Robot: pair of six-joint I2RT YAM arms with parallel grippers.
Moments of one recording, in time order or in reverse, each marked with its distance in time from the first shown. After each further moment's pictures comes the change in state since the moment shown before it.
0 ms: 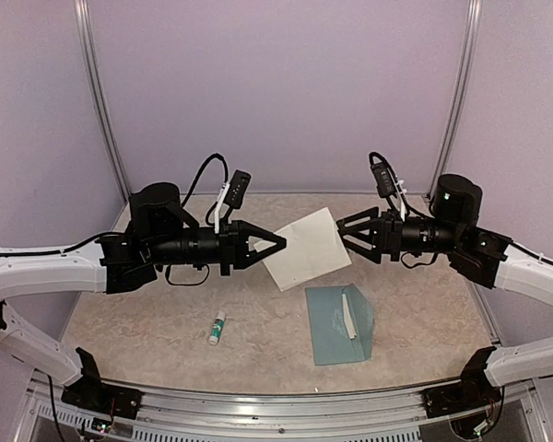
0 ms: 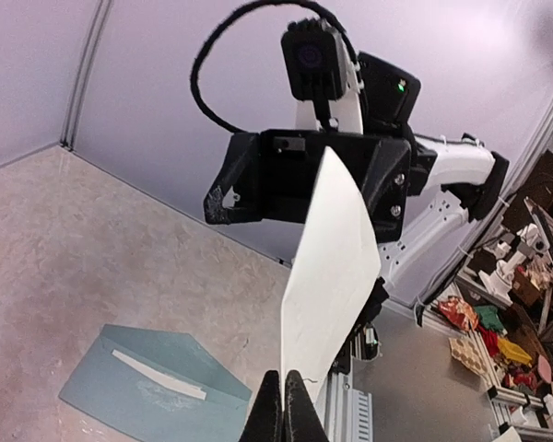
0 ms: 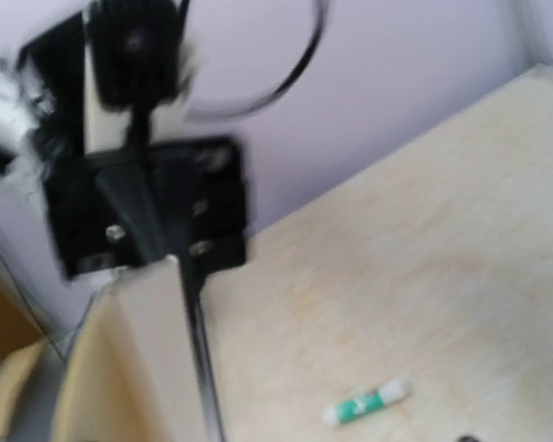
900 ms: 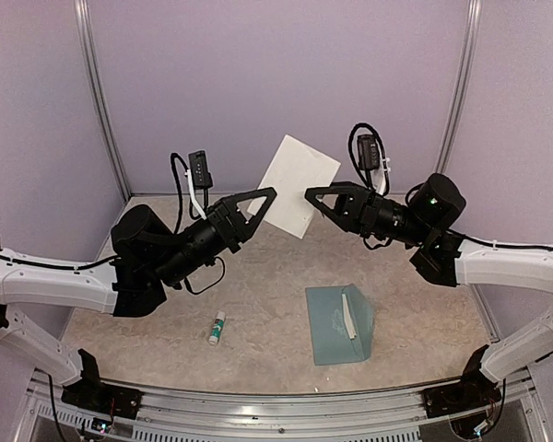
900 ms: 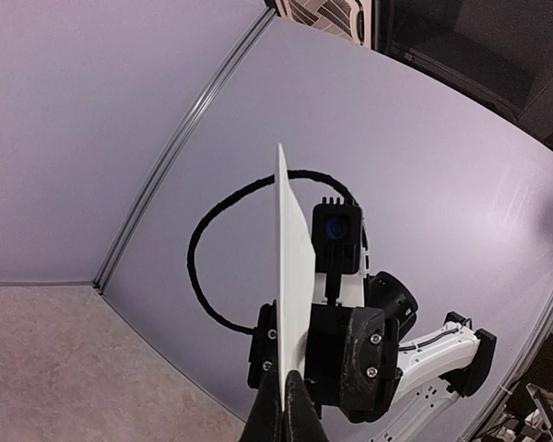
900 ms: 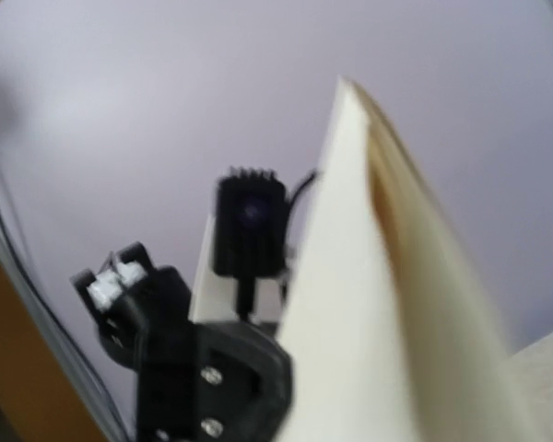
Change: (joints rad) left arm -0.132 0.024 -0.128 0.624 -0.552 -0.191; right arm 0.120 0.241 0.012 0.744 0.085 0.348
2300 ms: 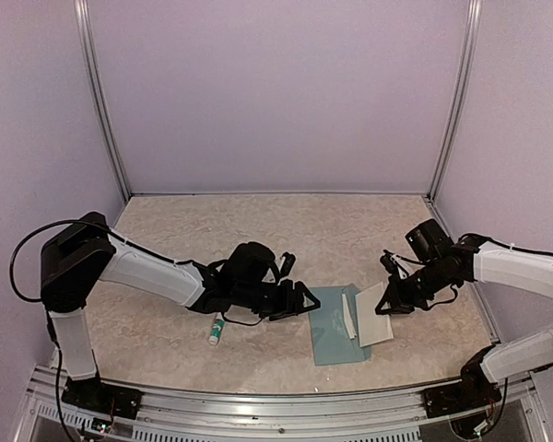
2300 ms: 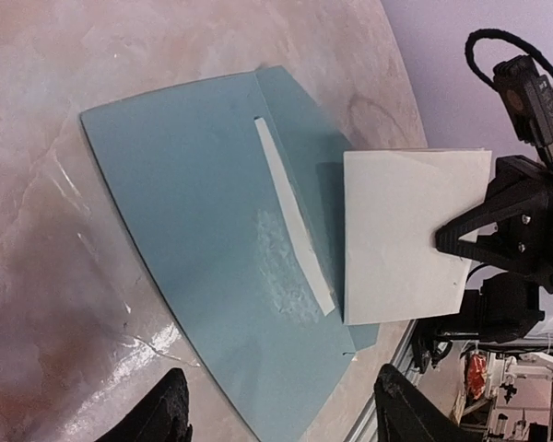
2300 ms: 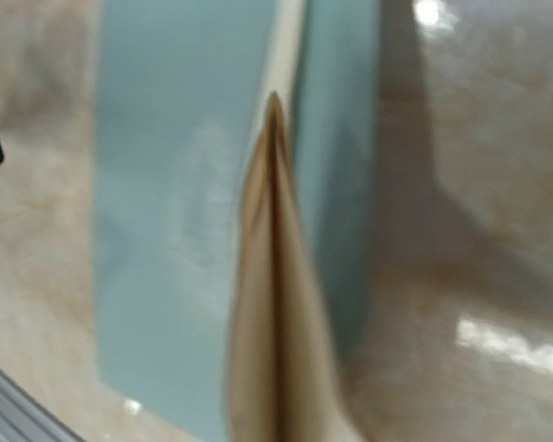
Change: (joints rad) left arm 0.069 0.555 0.228 -0.647 0.322 -0.336; right arm -0.326 -0.088 -0.118 -1.503 0.203 -0.282
